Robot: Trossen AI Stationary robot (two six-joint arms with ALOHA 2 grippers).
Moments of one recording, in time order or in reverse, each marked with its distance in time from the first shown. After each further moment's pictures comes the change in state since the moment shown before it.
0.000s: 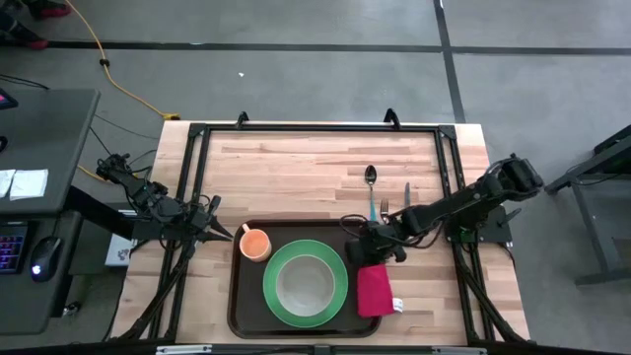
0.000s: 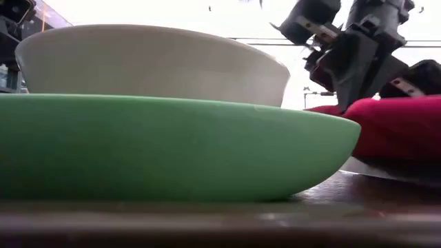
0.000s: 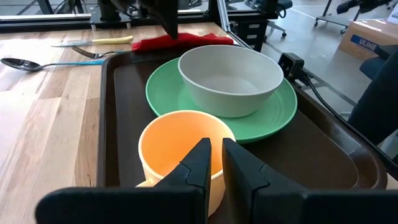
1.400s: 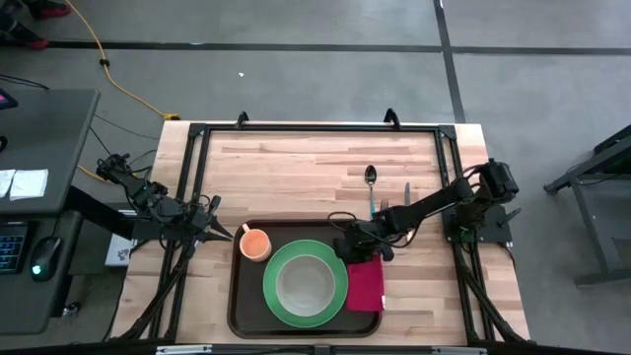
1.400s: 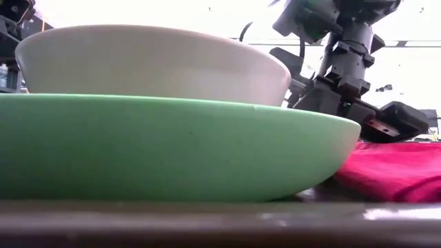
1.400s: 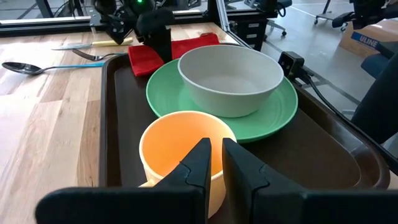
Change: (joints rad) left arm 0.000 0.000 0.000 0.000 0.000 0.019; right arm -0.091 0.186 0.001 0.140 -0.073 0.025
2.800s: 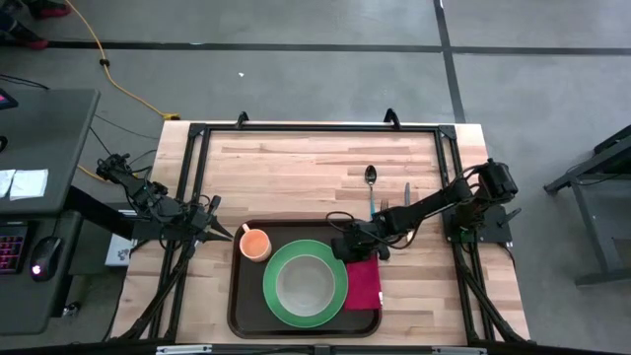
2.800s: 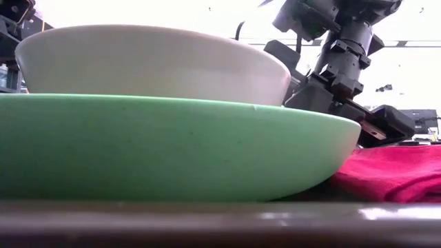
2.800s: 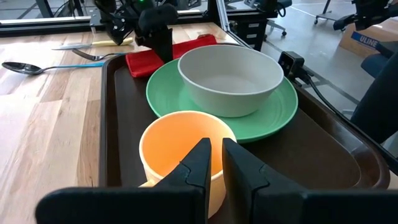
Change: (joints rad) left arm 0.000 0.000 0.000 0.000 0.000 0.000; right arm 0.002 0.010 0.000 0.062 0.038 -0.061
